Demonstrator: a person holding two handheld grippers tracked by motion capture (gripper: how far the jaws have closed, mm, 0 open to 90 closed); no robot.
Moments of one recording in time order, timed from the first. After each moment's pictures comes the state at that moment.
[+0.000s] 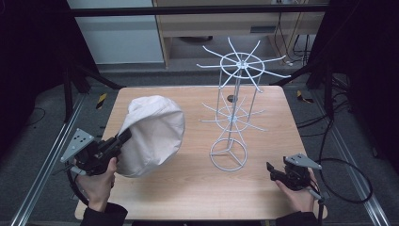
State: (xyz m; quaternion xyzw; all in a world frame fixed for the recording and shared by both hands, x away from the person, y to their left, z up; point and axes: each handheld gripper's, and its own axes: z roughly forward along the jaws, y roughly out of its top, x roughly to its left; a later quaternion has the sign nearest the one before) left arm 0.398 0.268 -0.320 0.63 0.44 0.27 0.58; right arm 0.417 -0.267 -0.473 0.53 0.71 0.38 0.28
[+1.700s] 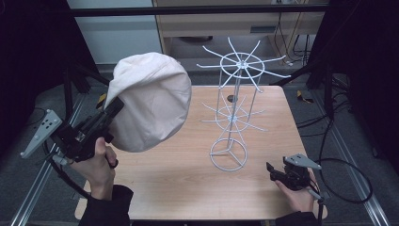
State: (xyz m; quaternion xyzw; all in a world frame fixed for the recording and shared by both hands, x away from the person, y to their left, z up) left arm 0.391 0.254 -0.247 0.51 0.37 0.27 0.73; right arm 0.417 -0.266 -0.475 0.53 0.71 0.38 0.28
